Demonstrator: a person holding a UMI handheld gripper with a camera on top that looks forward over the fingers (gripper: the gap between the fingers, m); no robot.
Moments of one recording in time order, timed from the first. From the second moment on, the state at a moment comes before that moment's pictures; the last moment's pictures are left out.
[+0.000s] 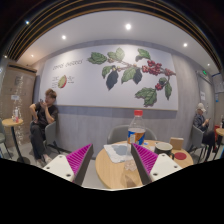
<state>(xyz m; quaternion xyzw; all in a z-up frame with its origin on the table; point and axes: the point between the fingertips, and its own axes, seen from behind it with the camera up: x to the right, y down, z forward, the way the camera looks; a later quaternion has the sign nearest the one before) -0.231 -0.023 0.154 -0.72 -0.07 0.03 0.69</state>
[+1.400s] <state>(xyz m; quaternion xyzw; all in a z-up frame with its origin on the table) -0.132 0.131 0.169 -0.47 0.51 0.61 0.39</state>
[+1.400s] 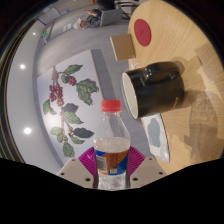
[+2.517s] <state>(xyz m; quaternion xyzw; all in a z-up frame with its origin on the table) 0.145 0.180 0.179 -0.68 0.01 -0.02 0.73</state>
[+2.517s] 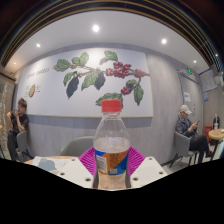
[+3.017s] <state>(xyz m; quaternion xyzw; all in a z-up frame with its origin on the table) 0.154 0.189 0.141 -0.71 0.00 -0.03 0.70</state>
